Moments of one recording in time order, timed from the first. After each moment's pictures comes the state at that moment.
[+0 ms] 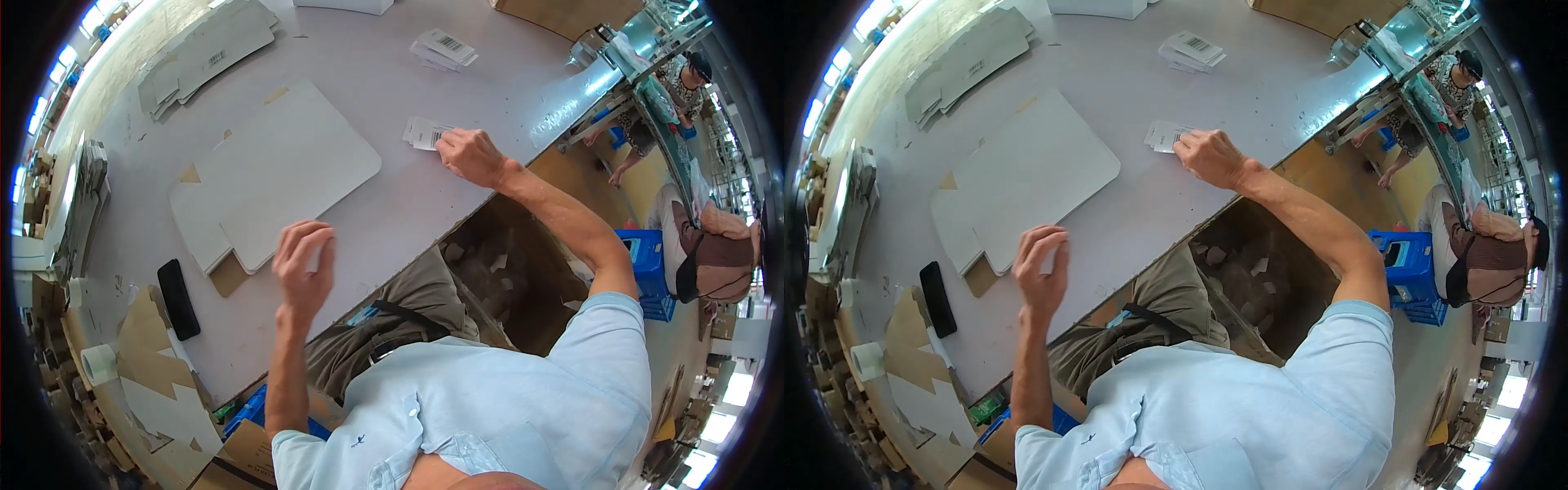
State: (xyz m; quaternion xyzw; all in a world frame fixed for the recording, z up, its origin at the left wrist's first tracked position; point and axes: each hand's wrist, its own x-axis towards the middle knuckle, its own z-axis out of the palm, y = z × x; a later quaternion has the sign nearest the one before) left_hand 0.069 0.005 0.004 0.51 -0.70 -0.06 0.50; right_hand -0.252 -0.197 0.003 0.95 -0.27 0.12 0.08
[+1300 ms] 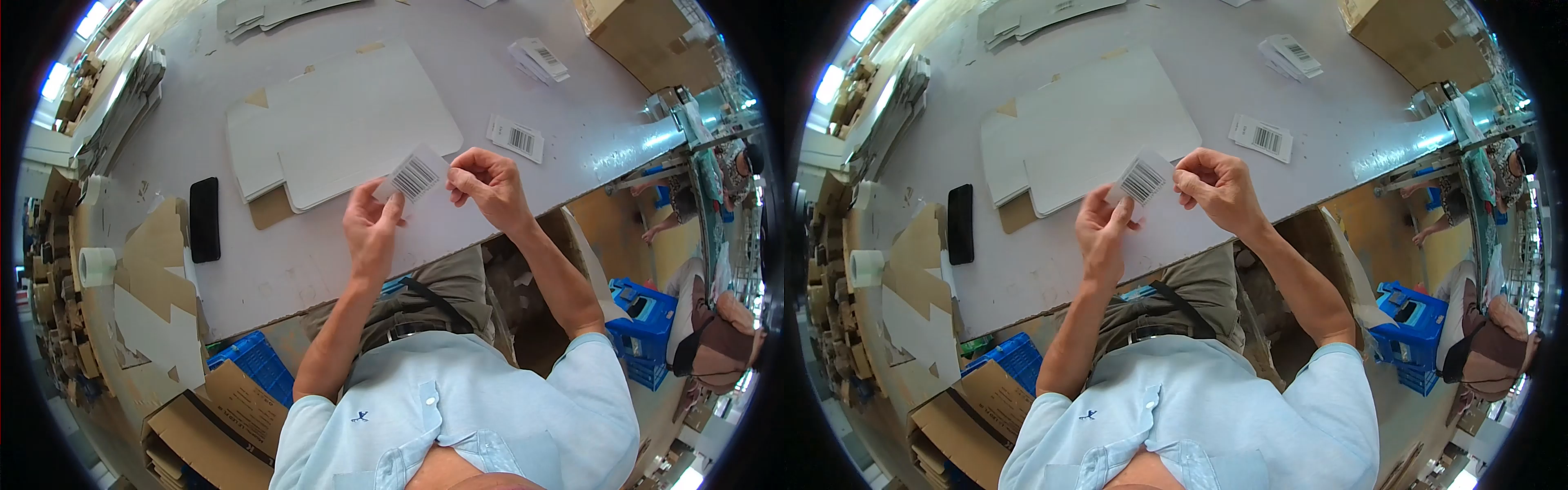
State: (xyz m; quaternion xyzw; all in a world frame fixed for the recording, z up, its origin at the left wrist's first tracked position) left_hand 0.030 0.018 -0.008 0.46 -0.19 -0.53 0.69; right_hand -0.142 -0.097 0.040 0.64 -0.34 0.31 -0.62
